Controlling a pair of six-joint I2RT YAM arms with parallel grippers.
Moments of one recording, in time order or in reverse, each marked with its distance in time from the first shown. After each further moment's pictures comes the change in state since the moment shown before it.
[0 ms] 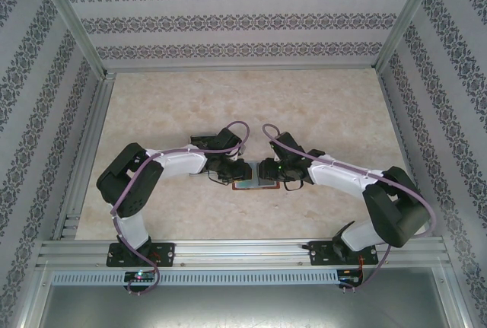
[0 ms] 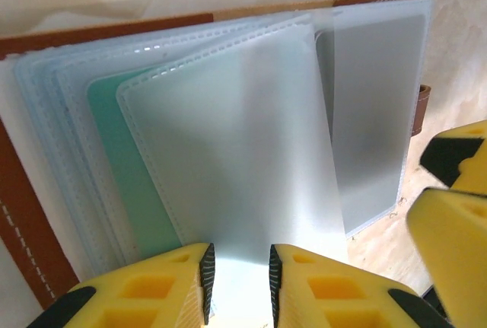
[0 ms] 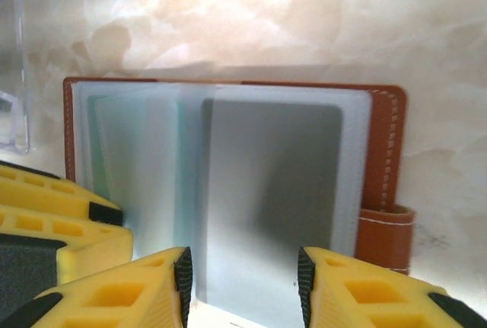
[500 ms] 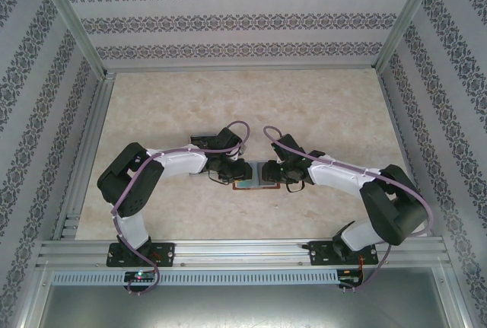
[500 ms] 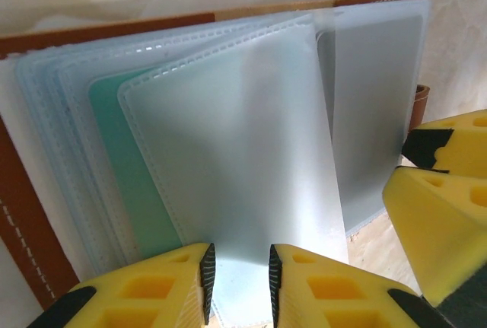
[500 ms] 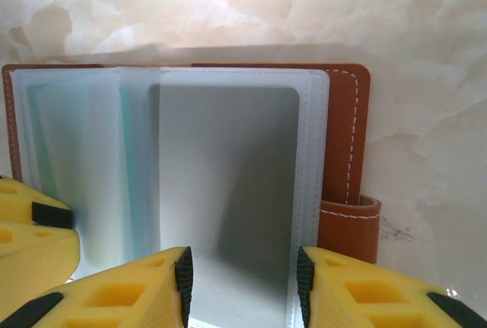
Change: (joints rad) left arm 0.000 0.005 0.005 0.000 0.003 0.000; right arm -0.013 0.030 -0.019 -0.001 0.009 -0.011
